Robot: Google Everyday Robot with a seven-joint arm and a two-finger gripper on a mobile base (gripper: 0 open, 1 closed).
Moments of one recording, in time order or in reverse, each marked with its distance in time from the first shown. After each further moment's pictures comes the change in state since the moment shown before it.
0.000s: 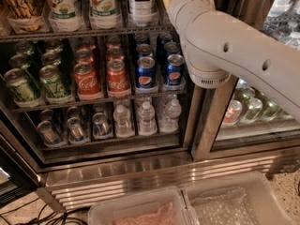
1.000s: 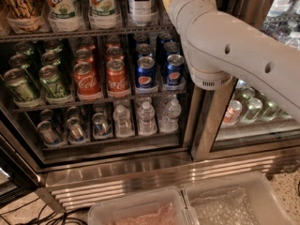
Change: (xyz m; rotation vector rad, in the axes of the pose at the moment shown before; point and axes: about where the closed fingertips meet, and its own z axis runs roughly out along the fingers) arm -0.011 0.000 -0.007 0.002 -0.017 0.025
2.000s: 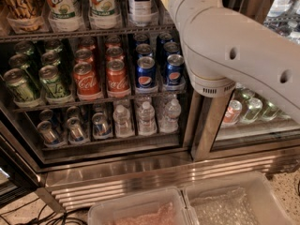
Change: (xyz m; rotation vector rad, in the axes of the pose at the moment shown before) arm -0.033 -0.008 -0.038 0.045 -0.020 0.051
